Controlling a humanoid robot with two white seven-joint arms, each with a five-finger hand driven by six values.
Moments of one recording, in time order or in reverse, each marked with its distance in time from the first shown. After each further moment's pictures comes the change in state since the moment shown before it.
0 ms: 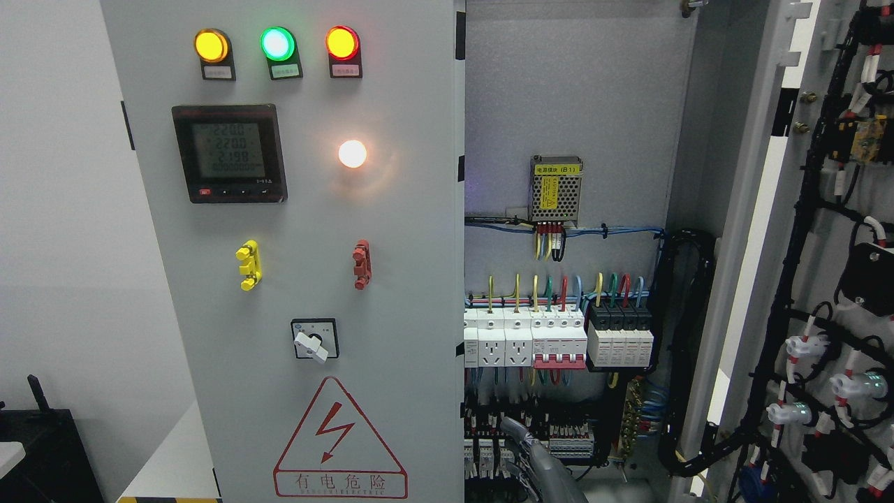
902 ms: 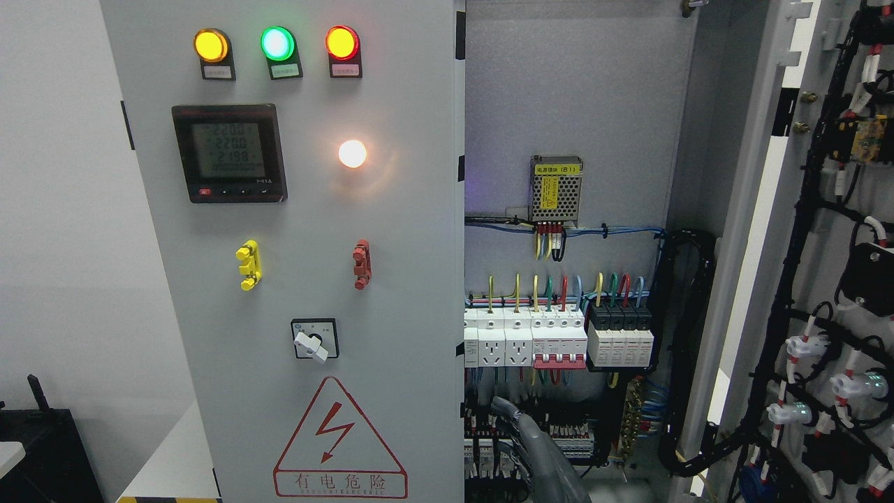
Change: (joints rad) left arm 0.000 0.000 0.000 0.000 0.000 0.001 0.000; right arm -0.105 -0.004 0.033 0.060 -0.029 0.035 0.000
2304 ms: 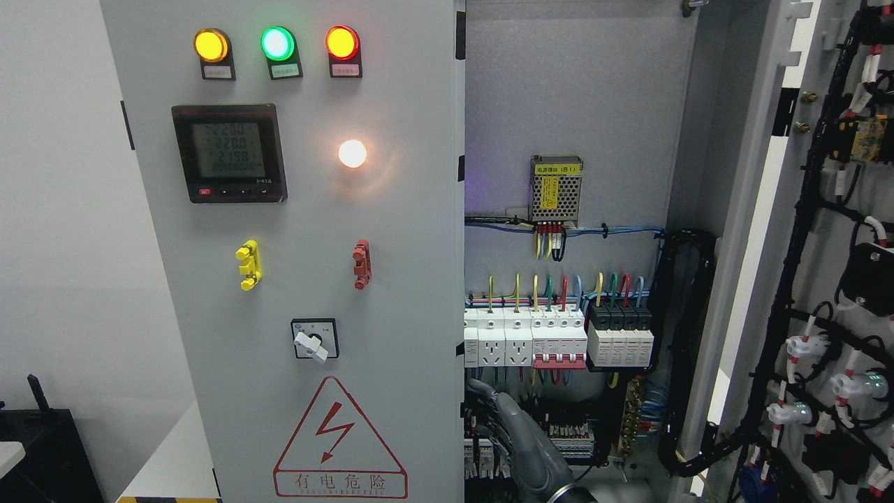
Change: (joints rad) left arm 0.000 0.000 0.000 0.000 0.000 0.000 0.000; right arm -0.100 -0.007 0.036 0.076 -0.054 0.007 0.058
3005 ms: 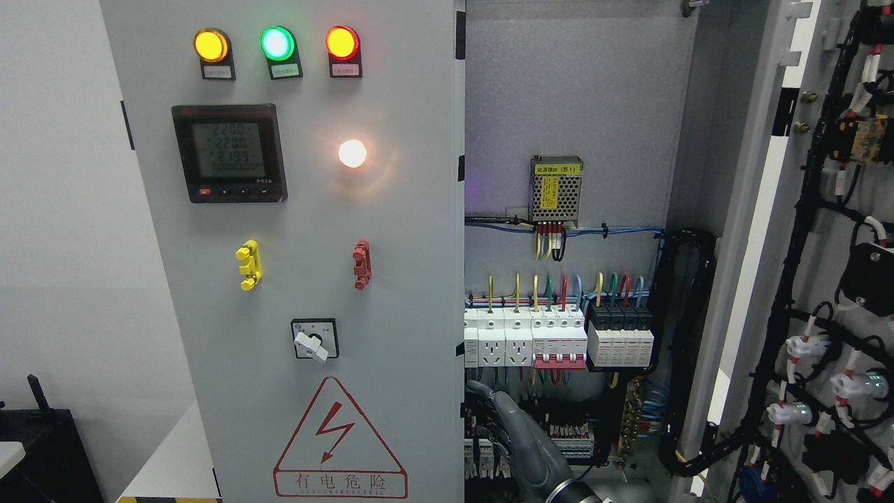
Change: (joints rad) left arm 0.000 0.000 0.000 0.000 0.000 0.000 0.000; right arm -0.021 -0.010 0.006 0.039 -0.005 0.000 0.049
